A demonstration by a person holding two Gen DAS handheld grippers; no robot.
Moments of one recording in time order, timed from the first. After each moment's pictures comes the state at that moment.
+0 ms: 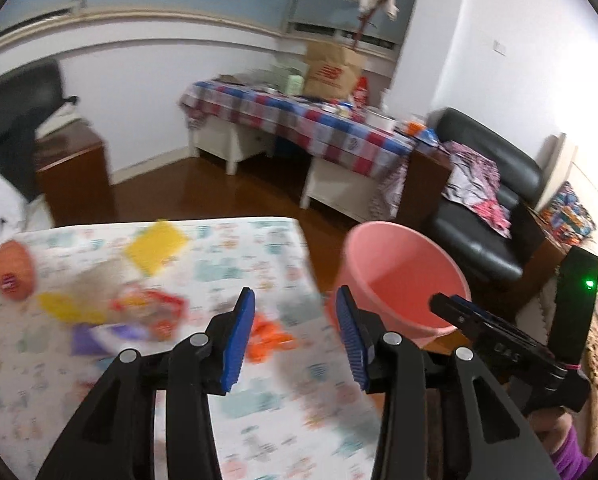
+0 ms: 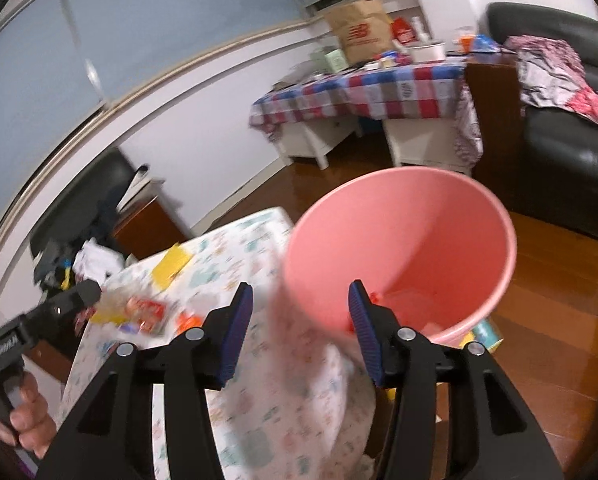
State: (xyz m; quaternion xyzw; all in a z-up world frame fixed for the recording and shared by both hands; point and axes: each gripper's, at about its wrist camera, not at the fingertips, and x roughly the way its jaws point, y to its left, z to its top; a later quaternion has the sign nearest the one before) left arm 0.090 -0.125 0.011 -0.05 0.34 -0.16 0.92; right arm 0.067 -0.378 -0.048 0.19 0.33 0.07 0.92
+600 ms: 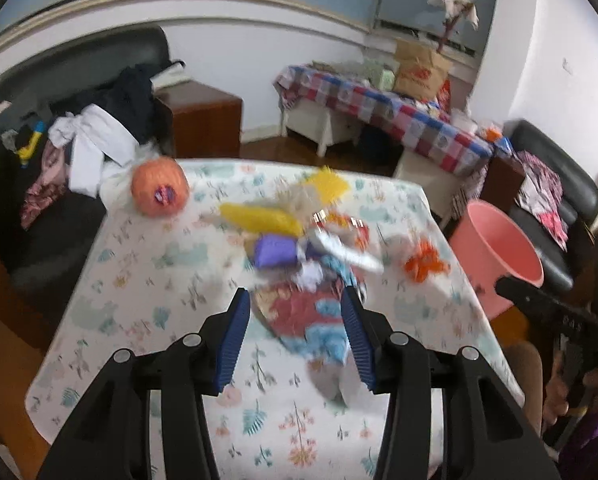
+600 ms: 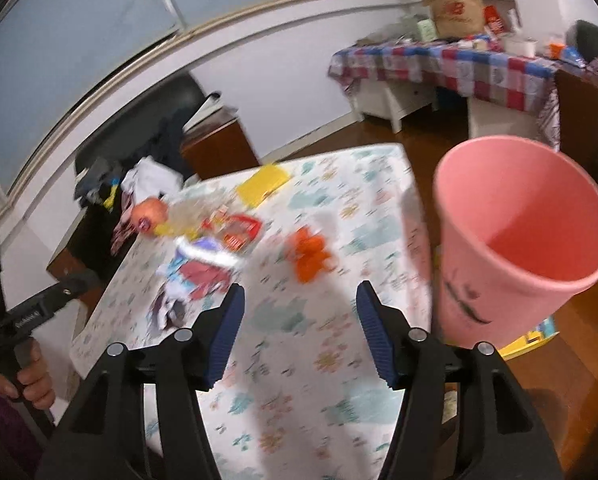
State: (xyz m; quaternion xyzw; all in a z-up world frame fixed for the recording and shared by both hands) left arm 0.022 0.025 -0.024 -0.06 0.38 -0.05 0.92; right arm 0.051 -0.268 -0.053 0.13 0.39 0.20 0.89
